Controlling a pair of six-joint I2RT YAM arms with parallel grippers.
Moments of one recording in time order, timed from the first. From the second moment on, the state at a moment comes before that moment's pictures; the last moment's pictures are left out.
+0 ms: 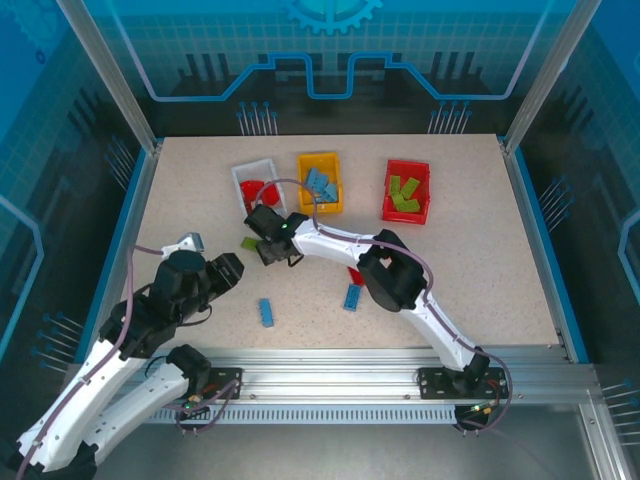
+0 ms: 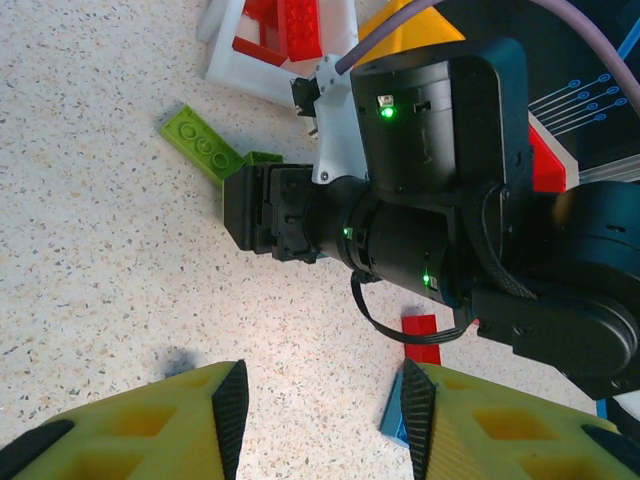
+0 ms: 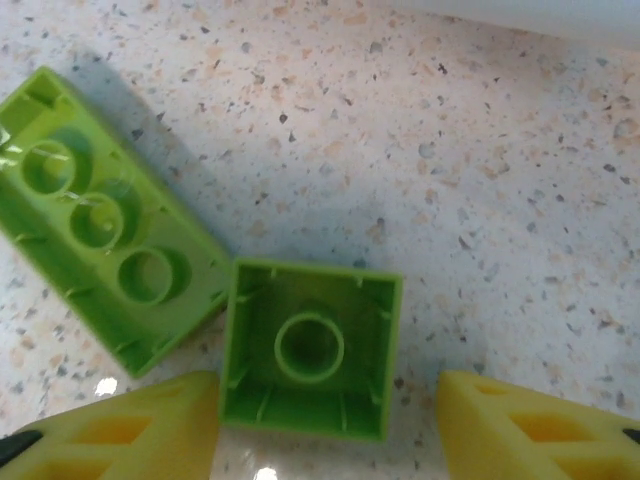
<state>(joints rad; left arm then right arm) -0.54 0.57 0.79 -0.87 -0.19 -1.01 0.93 2.44 2.04 -0.73 0.20 0.42</state>
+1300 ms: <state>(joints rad) -0.86 1.55 1.32 -0.41 0.05 -0.84 0.32 1.64 1.33 -0.62 0.25 0.41</state>
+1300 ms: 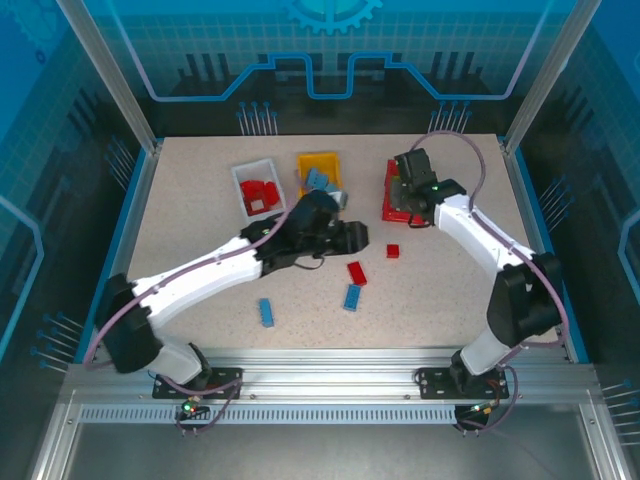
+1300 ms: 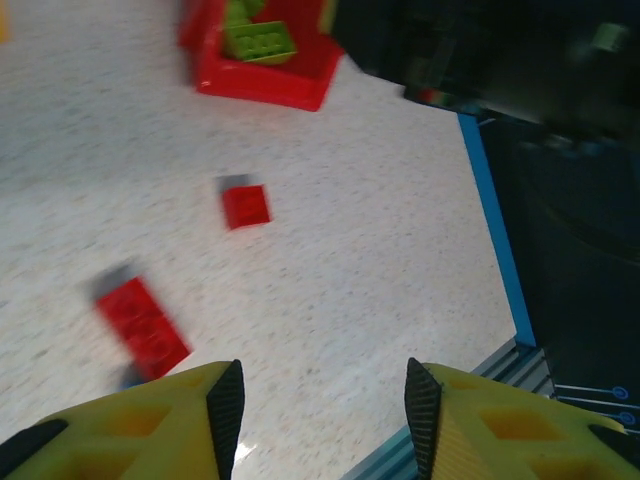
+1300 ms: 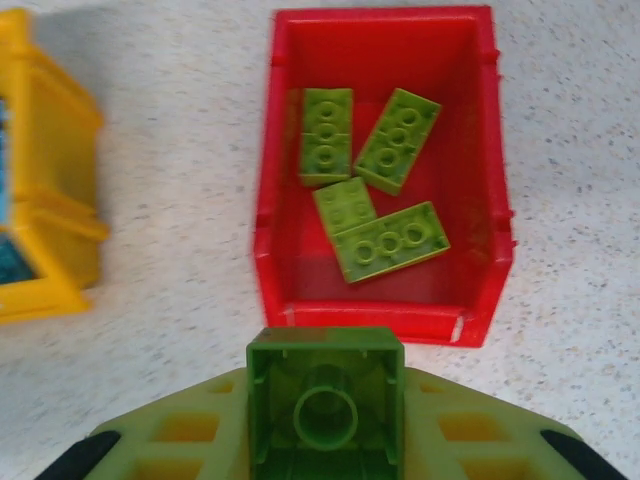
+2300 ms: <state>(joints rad) -0.92 1.82 1.52 -0.49 -0.07 -0.81 0.18 1.91 1.69 -0.75 0.10 0.40</state>
